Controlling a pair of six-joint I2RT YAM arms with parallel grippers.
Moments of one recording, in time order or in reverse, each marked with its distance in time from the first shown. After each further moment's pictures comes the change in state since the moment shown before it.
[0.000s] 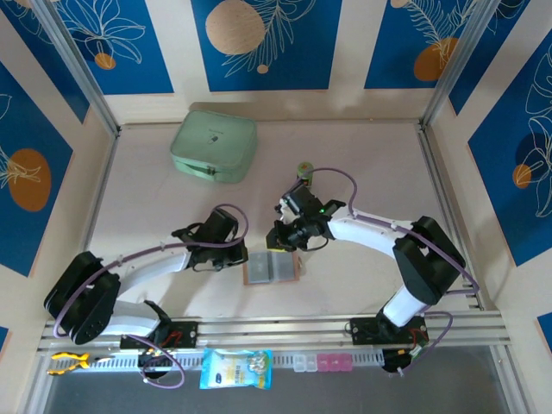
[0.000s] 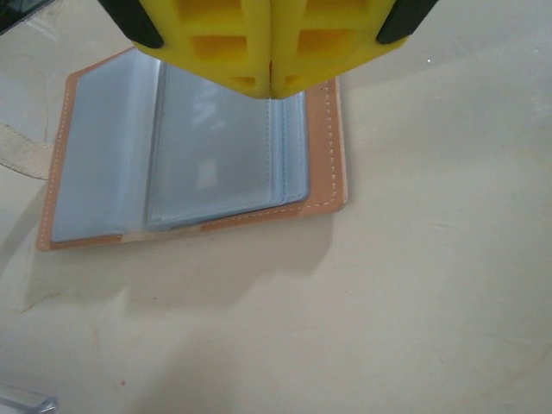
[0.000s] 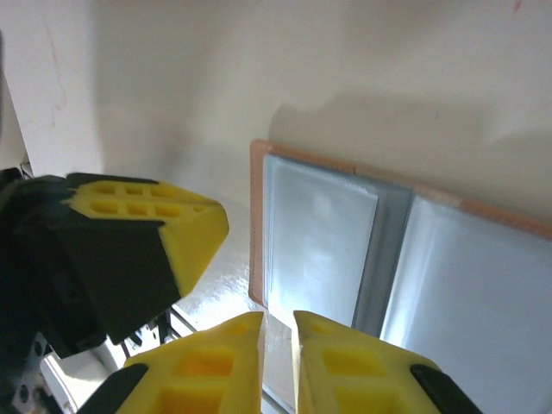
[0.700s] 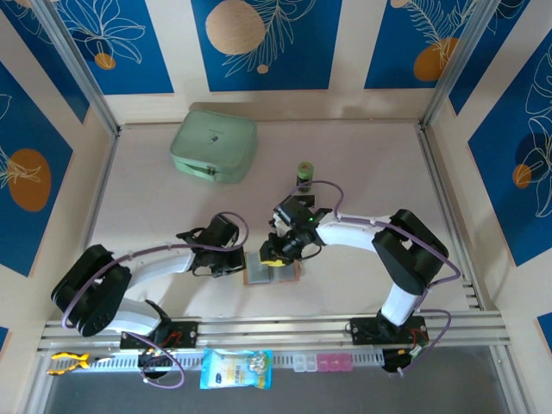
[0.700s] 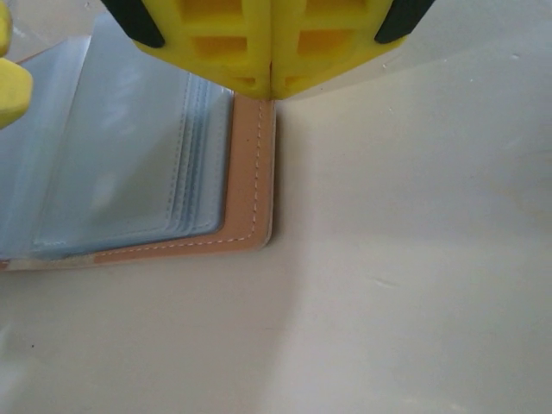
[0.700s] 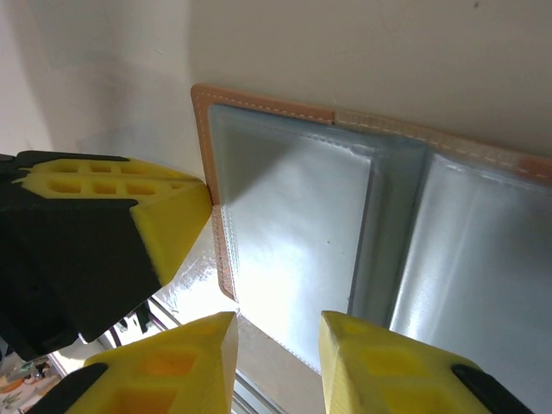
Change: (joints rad) left arm -0.003 0.063 -0.039 0.013 0.017 -0.021; right arm 0.046 0.106 -0.025 0.060 -0.050 0.045
